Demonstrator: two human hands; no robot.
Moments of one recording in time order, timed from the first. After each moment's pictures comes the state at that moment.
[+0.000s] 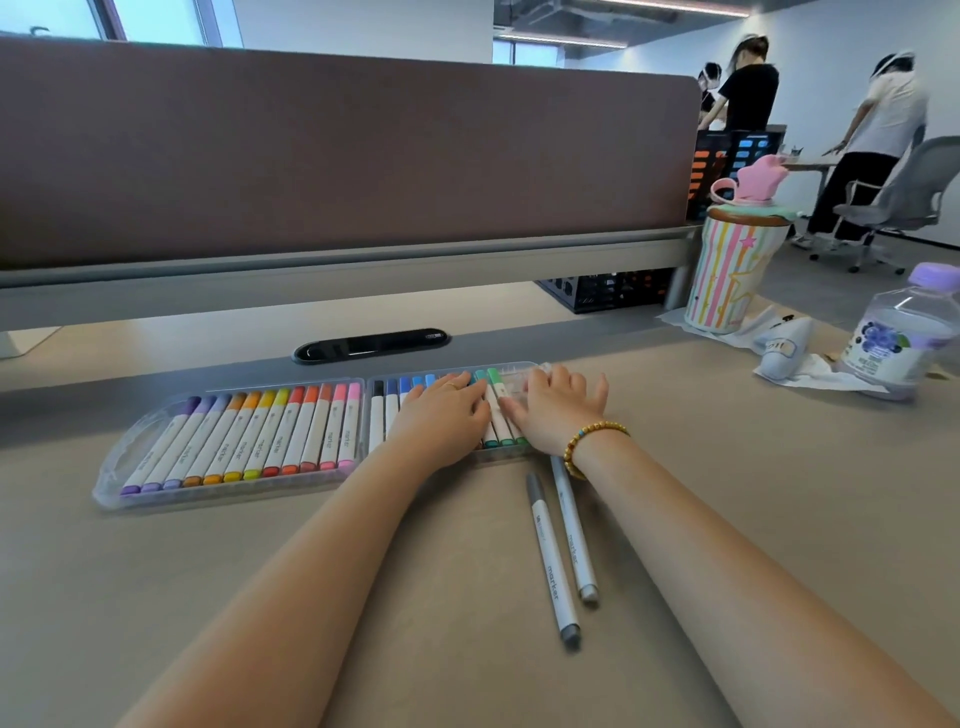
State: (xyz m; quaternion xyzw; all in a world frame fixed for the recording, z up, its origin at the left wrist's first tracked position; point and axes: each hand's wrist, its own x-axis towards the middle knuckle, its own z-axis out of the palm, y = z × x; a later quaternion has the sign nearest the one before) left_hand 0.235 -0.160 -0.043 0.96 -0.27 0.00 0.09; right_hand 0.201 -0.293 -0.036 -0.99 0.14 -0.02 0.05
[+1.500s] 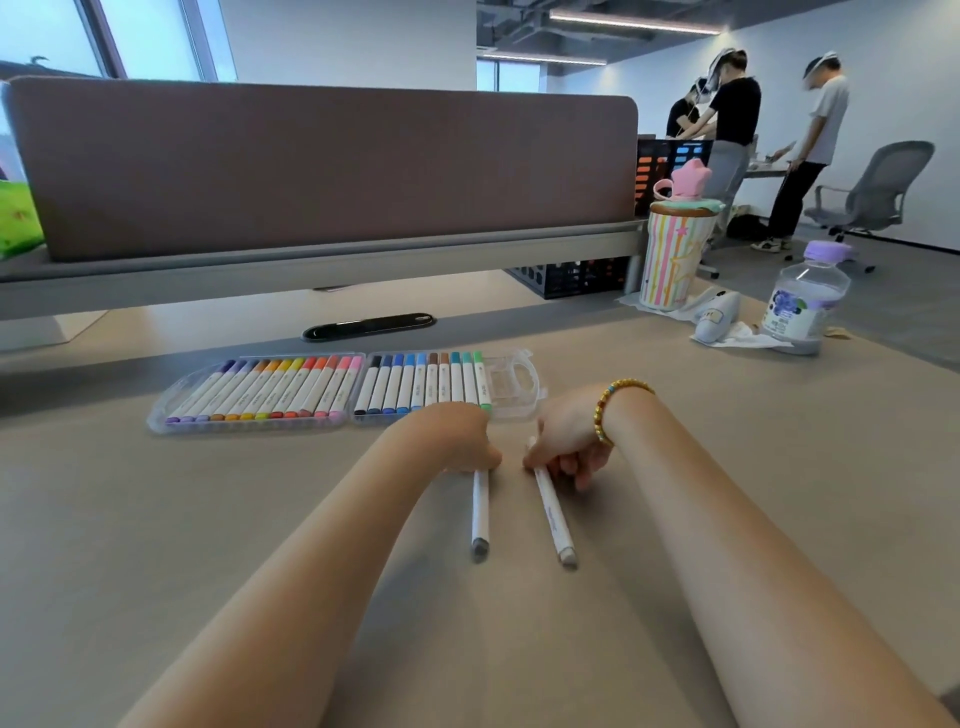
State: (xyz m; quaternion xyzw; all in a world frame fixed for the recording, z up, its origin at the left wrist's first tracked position) left_hand 0.103 -0.157 -0.004 0.96 -0.26 -0.14 0.02; right_hand 0.072 -0.286 0.008 -0.95 0.12 0.25 0.15
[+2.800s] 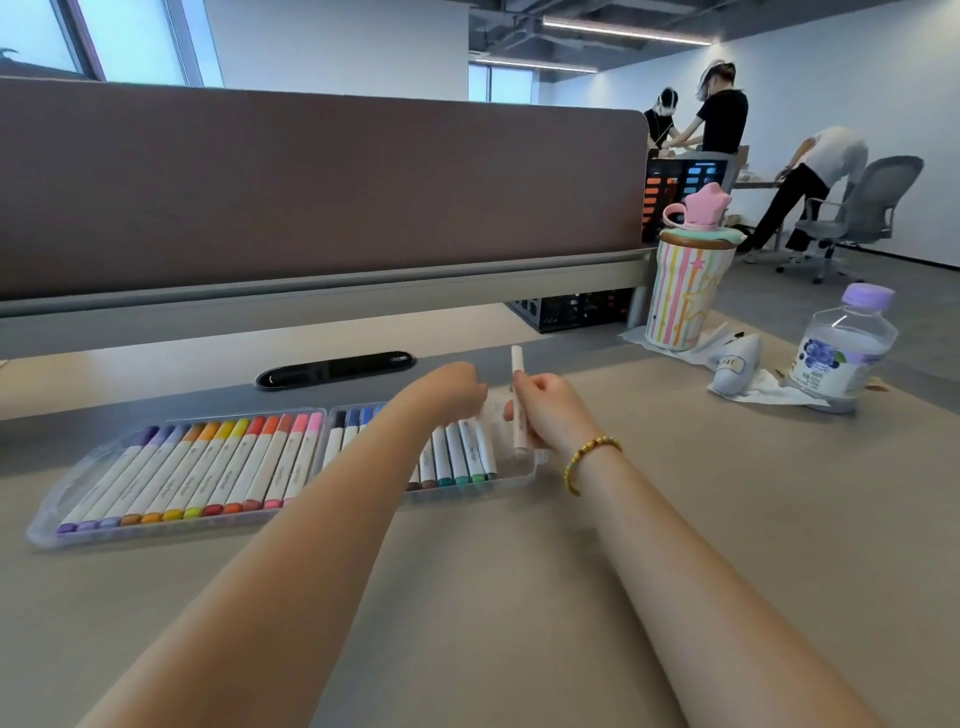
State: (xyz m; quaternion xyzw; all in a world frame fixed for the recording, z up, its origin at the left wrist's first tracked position) left_hand 0.235 -0.216 0.021 0.96 -0.19 -0.13 0.17; right_hand 0.176 -0.318 -0.007 -0.79 0.17 -0.09 0.58
